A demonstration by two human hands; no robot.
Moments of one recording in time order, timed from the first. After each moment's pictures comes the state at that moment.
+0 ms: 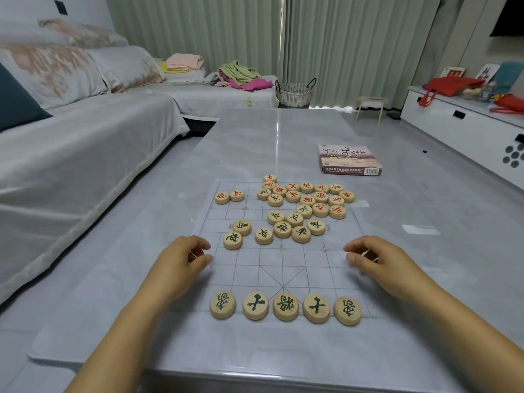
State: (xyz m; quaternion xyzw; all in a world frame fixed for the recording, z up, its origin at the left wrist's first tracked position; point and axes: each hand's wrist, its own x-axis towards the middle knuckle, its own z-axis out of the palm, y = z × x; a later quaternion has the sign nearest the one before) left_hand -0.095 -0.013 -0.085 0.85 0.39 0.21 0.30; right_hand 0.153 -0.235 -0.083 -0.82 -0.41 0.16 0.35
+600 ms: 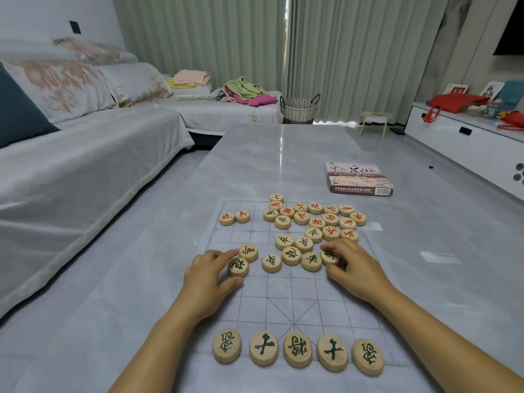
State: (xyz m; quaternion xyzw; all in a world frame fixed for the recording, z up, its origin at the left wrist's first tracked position) left_hand -0.052 0.006 -0.103 0.90 0.34 0.16 0.23; right_hand 0.176 -0.157 -0.109 -0.84 -0.47 0.05 0.28
